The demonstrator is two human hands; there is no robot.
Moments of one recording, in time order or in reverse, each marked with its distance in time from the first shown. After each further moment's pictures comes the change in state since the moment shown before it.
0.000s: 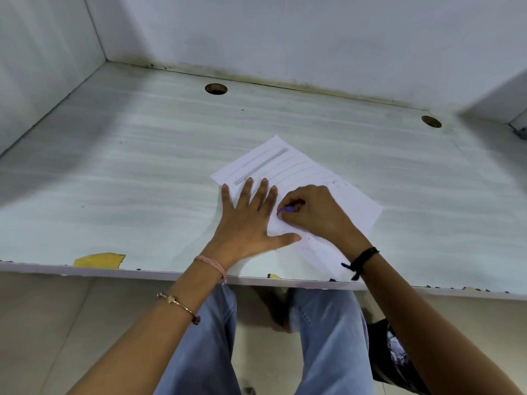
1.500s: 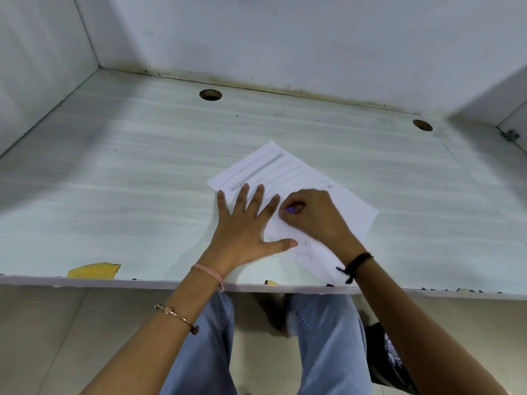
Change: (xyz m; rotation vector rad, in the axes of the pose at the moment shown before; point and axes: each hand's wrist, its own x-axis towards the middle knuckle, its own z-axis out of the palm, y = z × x) left_hand 0.001 0.000 0.000 -0.015 -0.011 -0.001; right_hand 0.003 0.010 0.002 -0.002 0.107 0.033
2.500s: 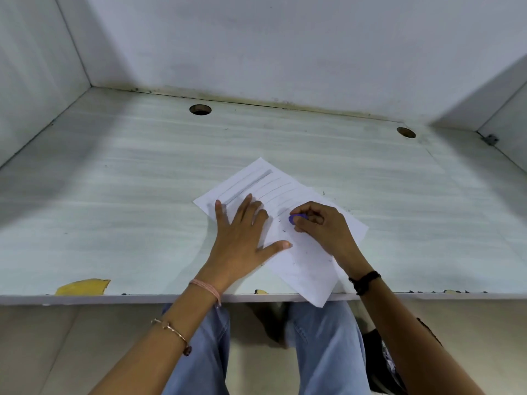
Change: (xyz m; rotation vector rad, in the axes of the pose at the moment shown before) left_hand 0.003 0.014 0.005 -0.039 0.259 0.073; right_hand -0.021 0.034 -0.014 0.480 0.113 0.217
